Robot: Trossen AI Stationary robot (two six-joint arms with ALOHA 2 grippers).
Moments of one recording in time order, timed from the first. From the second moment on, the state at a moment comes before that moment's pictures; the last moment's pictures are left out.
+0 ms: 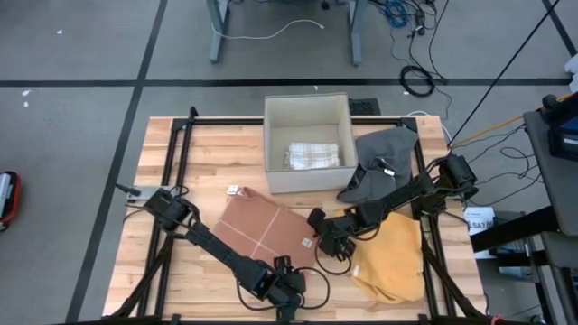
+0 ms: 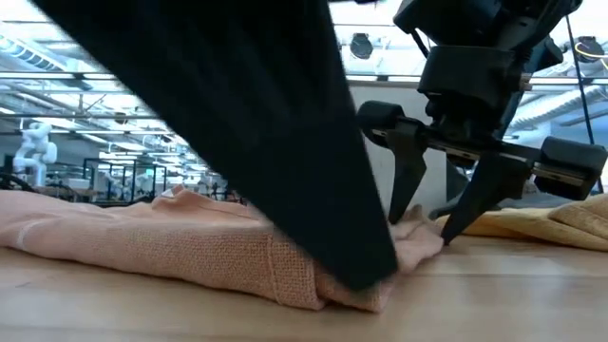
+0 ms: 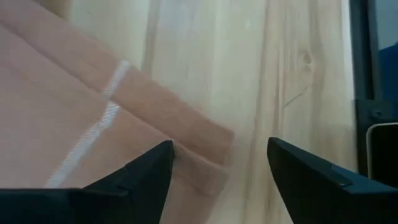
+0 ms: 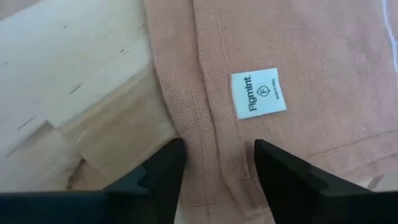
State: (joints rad) left arm -0.59 2.23 1.65 -0.48 -0.21 -0.62; right arm 0.30 1.76 0.86 -0.10 0.04 -0.64
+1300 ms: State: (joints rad) left arm -0.66 2.28 1.88 -0.65 -0.35 -0.36; right arm 0.36 1.47 0.85 -0.35 -0.15 -0.45
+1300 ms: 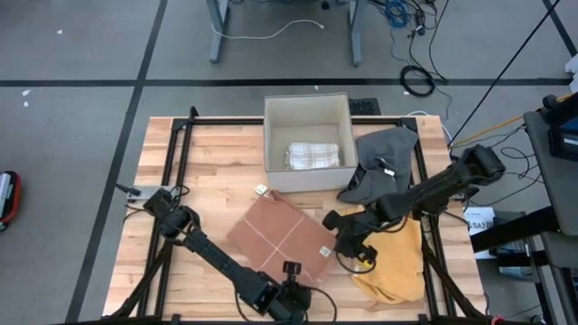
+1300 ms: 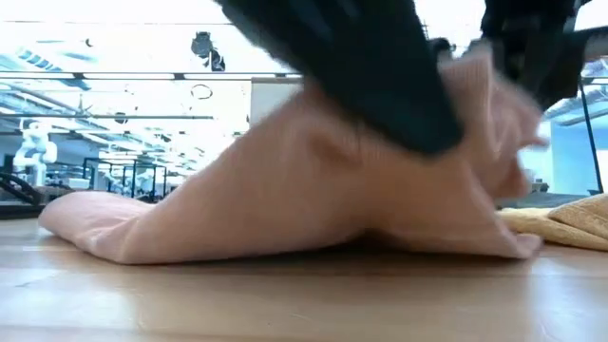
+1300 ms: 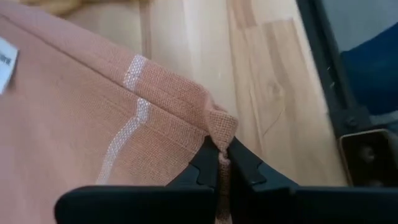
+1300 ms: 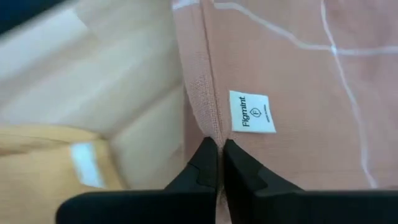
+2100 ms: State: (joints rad) left arm -0.76 2.28 1.93 -0.67 -0.53 -0.52; right arm 0.47 1.66 0.85 -0.24 -0.11 -0.38
